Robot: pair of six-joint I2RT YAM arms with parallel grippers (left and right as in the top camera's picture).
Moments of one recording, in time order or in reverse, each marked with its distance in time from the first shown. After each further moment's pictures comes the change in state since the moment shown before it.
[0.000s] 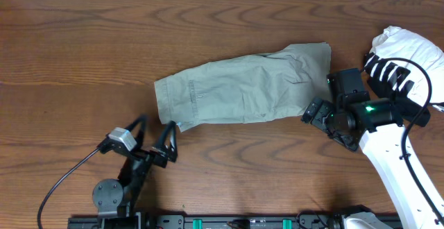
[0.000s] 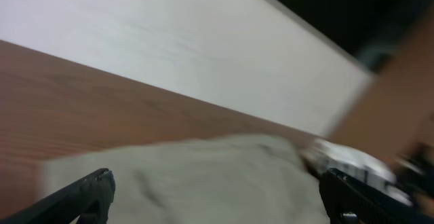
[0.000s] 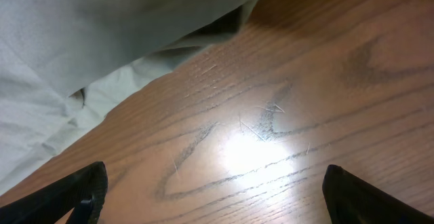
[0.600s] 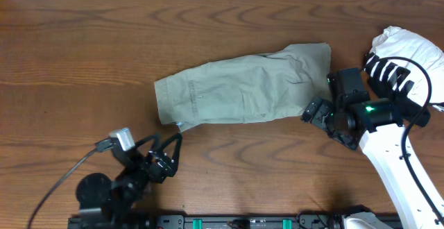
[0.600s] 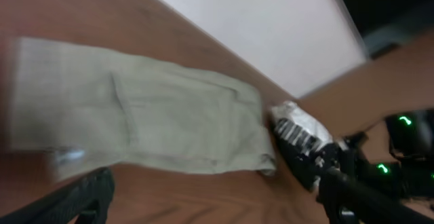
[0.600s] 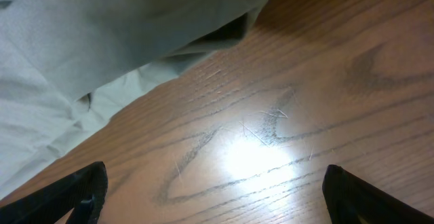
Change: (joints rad) left arm 0.000 0.141 0.447 -0.676 0.057 -0.122; right arm 0.000 0.000 0.000 0.014 0.002 -0.005
